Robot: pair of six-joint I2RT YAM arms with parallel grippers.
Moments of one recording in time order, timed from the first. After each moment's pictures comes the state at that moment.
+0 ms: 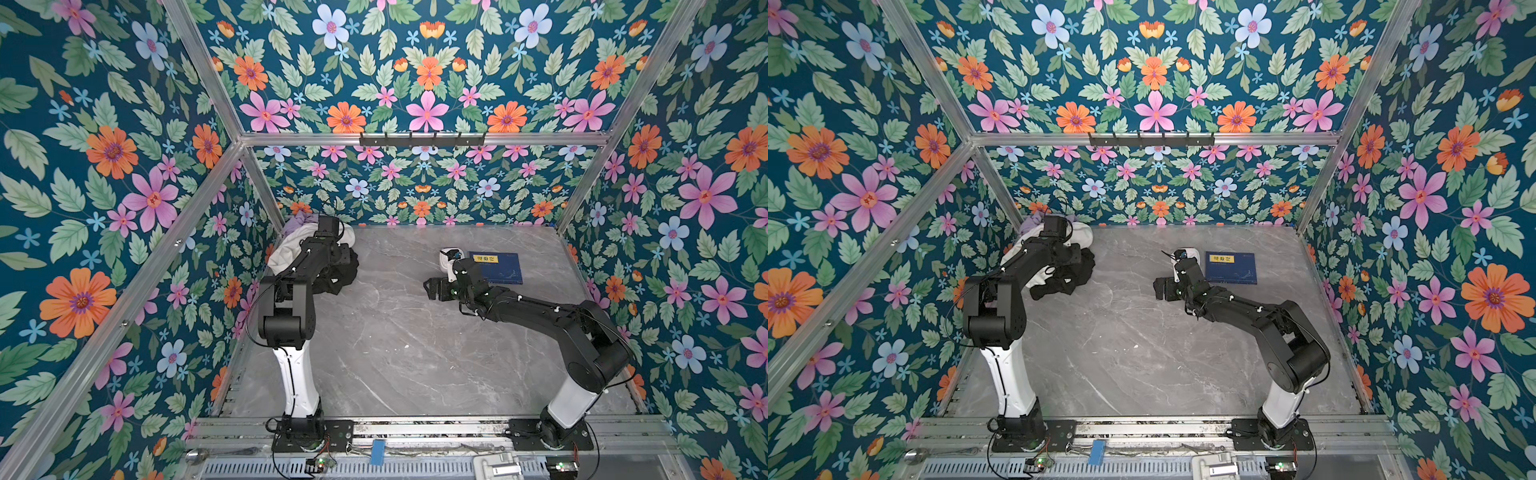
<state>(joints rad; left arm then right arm) -0.09 2.04 1.62 -0.53 -0.09 -0.15 0.57 1.73 1.03 0.08 -0.03 0.40</state>
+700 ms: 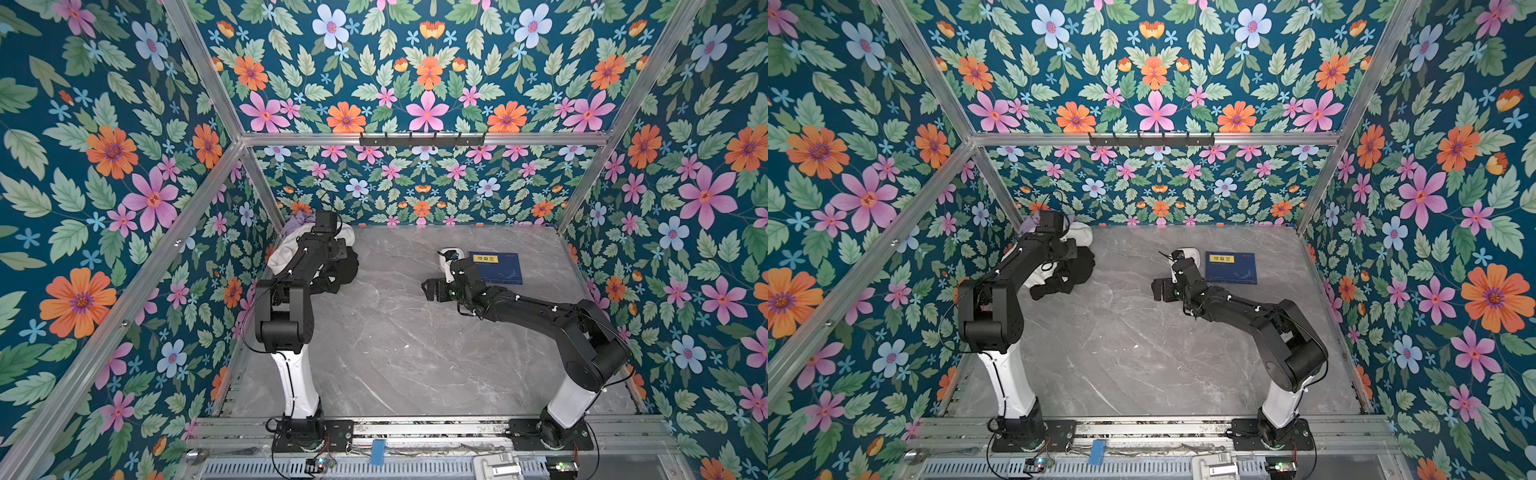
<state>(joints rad) -0.09 1.99 1.66 -0.57 -0.14 -0.16 0.59 1.74 1.04 0.06 -0.02 0.39</state>
